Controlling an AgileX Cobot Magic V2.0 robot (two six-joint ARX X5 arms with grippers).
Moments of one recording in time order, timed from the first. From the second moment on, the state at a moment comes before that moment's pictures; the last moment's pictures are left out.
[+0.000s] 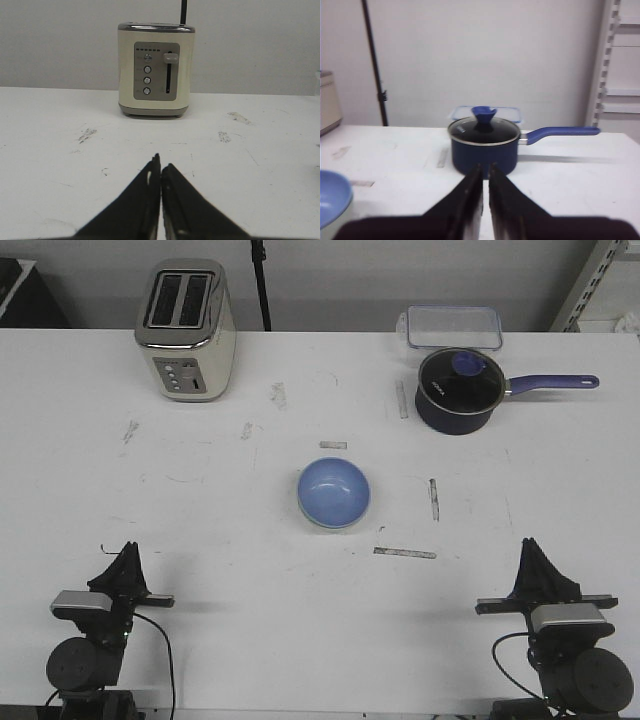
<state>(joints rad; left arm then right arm) 0.00 0.01 0.03 0.17 0.02 -0.04 0.07 0.15 0.41 -0.22 0.01 0.00</state>
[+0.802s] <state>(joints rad) 0.00 0.01 0.03 0.17 0.02 -0.04 -0.02 0.00 0.07 -0.05 -0.05 0.00</state>
